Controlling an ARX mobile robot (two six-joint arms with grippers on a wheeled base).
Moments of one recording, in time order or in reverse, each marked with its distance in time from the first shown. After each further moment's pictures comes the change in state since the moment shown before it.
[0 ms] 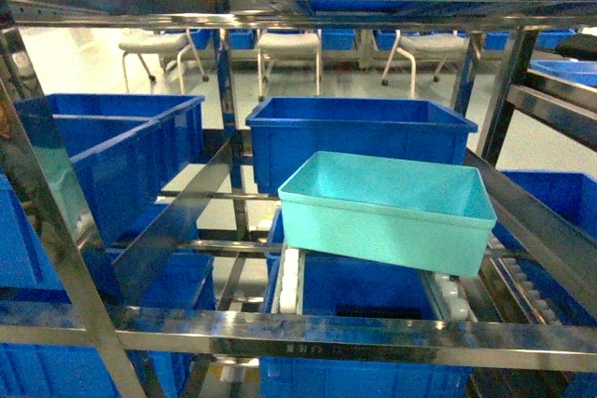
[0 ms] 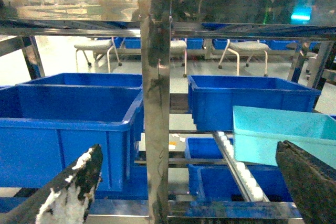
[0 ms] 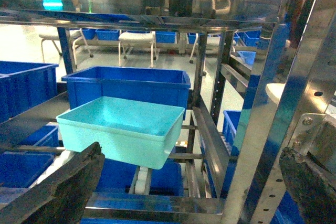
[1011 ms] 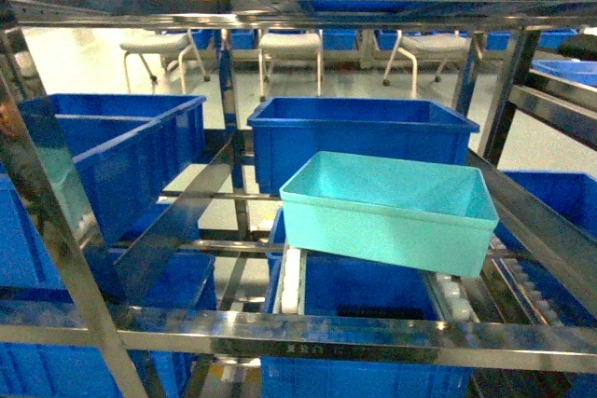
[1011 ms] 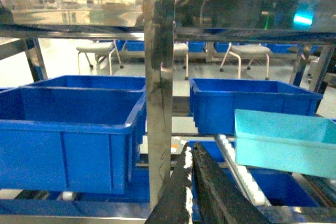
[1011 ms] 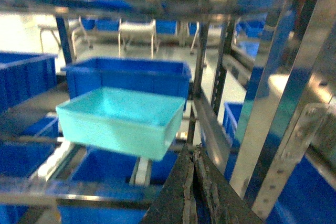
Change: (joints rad) left arm 0.000 0.000 0.001 0.005 -0.004 -0.001; right arm 0.000 0.028 0.000 -0.004 -0.001 -0.003
